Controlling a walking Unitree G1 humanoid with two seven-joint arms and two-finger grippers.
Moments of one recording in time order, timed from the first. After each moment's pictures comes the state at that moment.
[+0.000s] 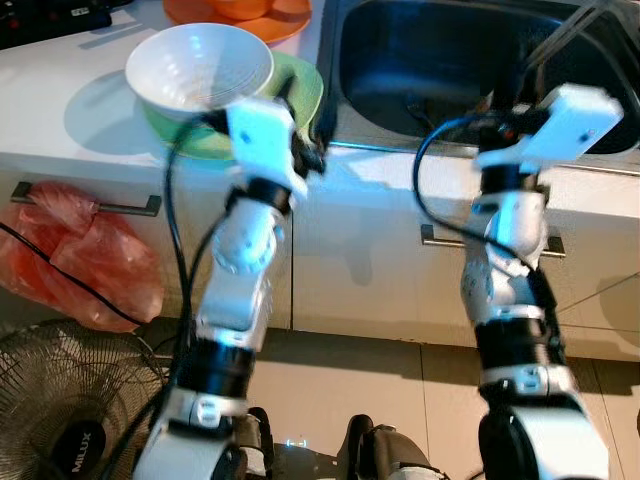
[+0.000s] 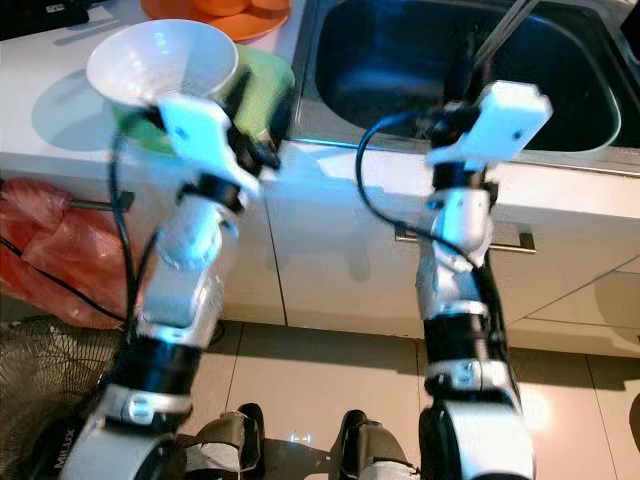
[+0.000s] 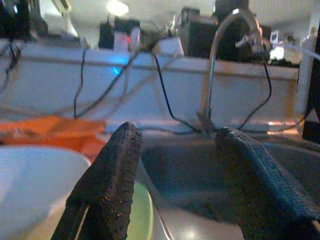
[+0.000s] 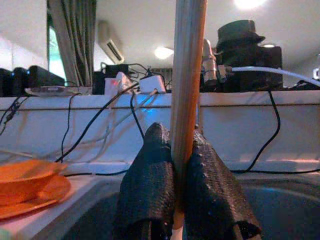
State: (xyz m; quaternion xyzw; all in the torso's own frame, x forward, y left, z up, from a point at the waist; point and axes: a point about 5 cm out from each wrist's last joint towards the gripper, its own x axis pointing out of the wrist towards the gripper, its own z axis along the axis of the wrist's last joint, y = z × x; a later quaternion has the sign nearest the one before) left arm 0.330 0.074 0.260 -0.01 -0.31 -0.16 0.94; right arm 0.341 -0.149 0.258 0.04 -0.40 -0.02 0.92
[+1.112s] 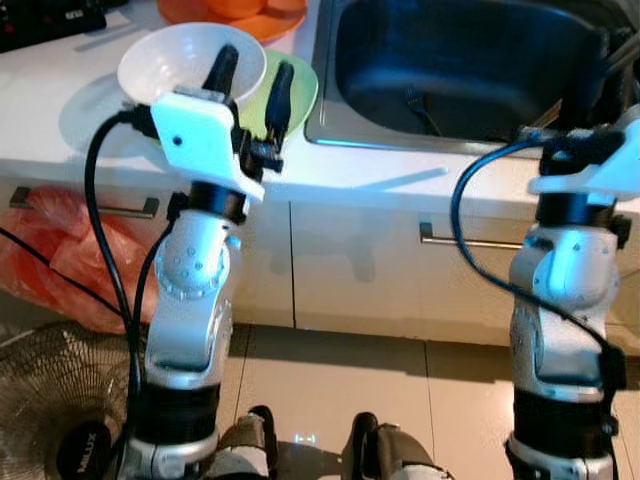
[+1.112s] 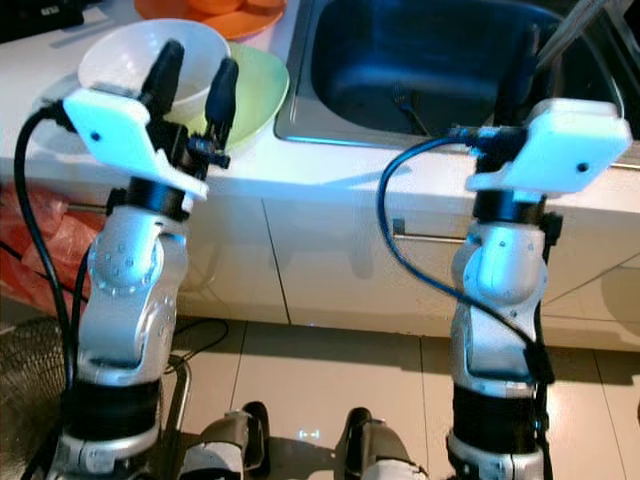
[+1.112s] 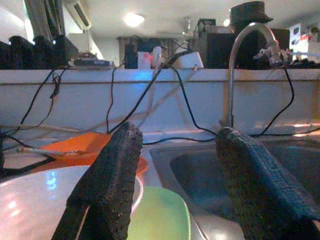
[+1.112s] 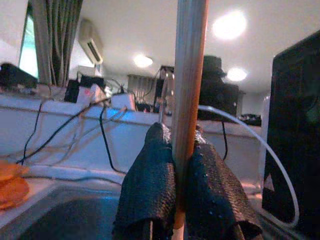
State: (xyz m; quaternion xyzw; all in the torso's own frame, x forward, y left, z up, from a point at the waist) left arm 0.290 0.106 0.274 0.01 -0.33 -0.12 0.94; right arm 0.275 -0.165 0.279 -0.04 -0.41 -0.09 0.91
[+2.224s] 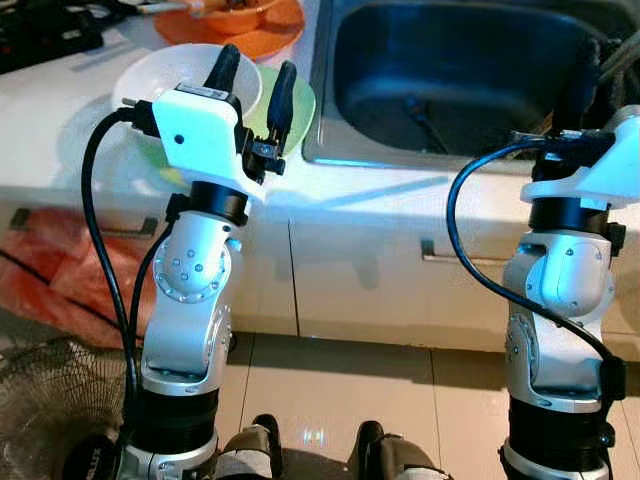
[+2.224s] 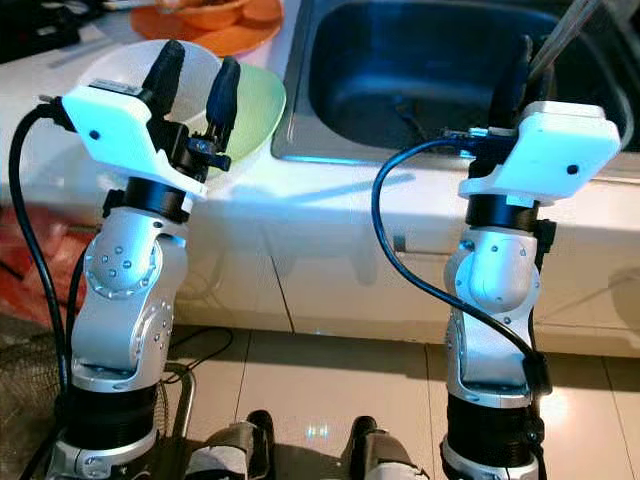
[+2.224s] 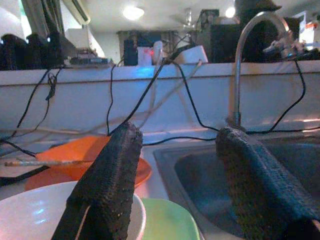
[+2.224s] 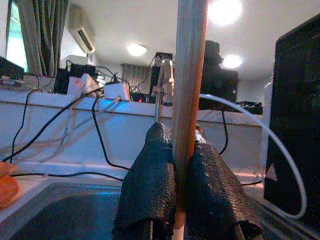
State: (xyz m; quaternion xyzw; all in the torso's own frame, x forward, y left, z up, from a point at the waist) left arm 0.286 0.105 0.279 0.02 -0.32 -0.11 0.94; right arm 0.271 -0.160 0.282 -0.04 -0.39 -0.10 0.91
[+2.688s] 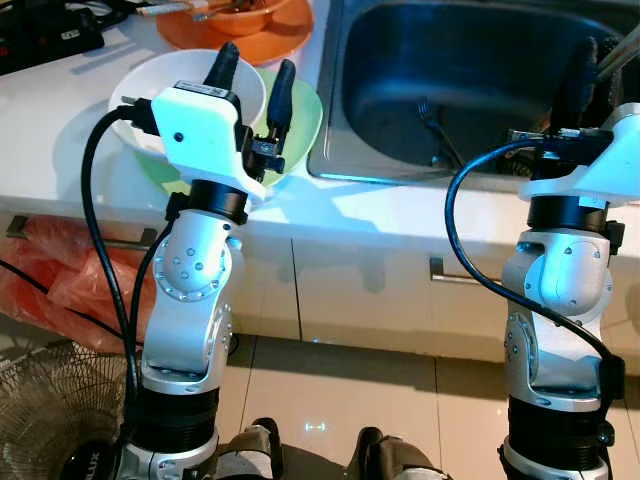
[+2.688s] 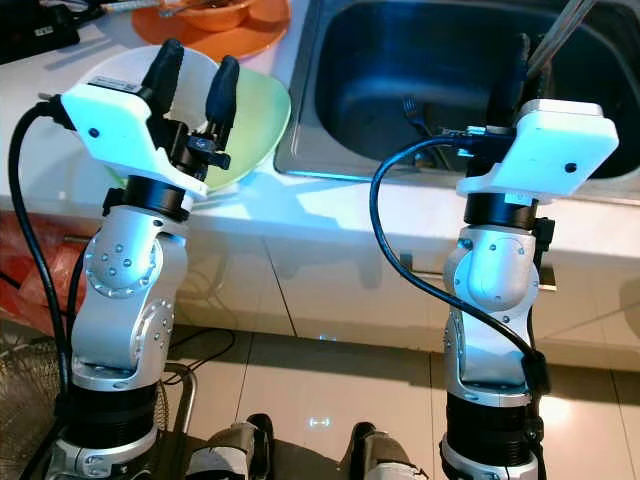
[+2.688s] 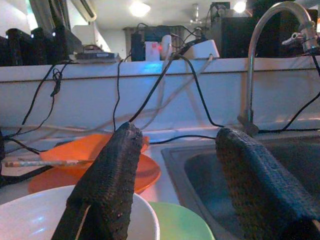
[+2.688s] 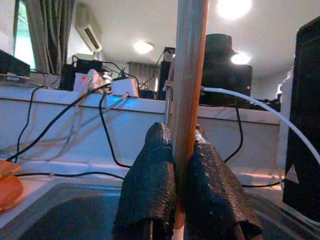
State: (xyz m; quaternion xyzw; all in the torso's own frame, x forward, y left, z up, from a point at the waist) left arm 0.286 0.103 0.280 0.02 -0.32 -0.11 0.94; right arm 0.271 -0.158 0.283 -0.04 -0.40 -0.10 0.91
